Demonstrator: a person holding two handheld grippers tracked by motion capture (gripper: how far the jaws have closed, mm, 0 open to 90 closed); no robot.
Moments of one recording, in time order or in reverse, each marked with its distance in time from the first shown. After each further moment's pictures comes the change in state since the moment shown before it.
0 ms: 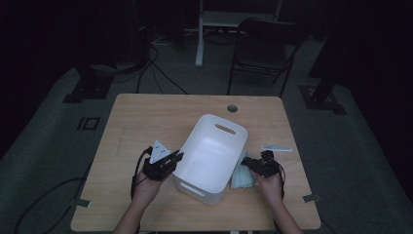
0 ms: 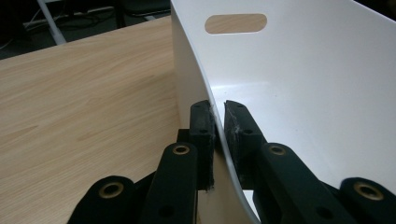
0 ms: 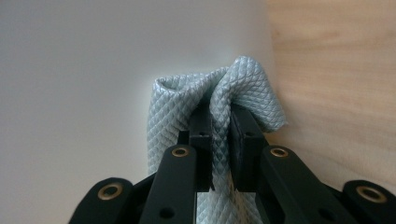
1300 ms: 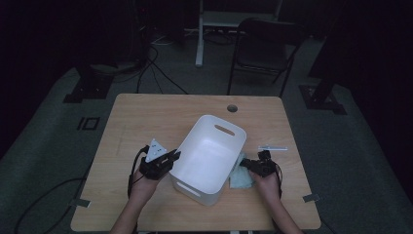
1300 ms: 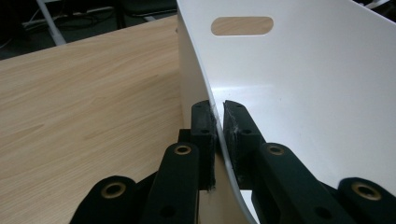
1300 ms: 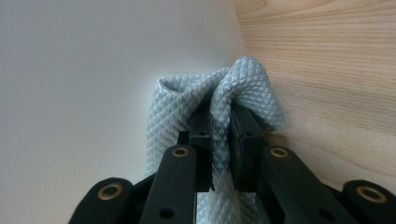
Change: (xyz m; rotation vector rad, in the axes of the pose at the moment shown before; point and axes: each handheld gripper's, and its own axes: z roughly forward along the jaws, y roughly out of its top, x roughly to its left) left arm 0.008 -0.001 -0.003 -0.003 0.002 -0.003; right arm -0.012 -0.005 0.018 0.060 -0.024 0.028
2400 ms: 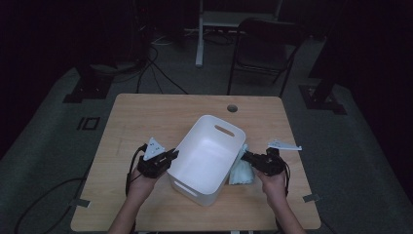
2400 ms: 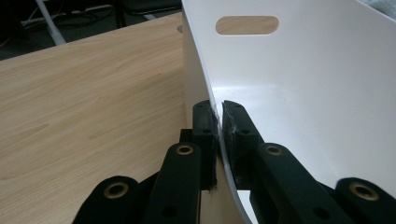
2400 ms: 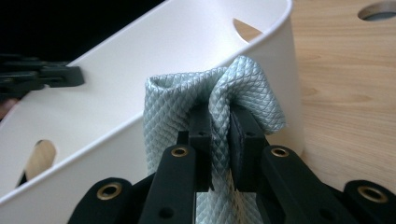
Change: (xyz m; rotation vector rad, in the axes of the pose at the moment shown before) left arm 0.007 0.001 -0.002 0.008 -0.013 0.003; right arm 0.041 0.021 -0.054 -0.182 0.130 -0.083
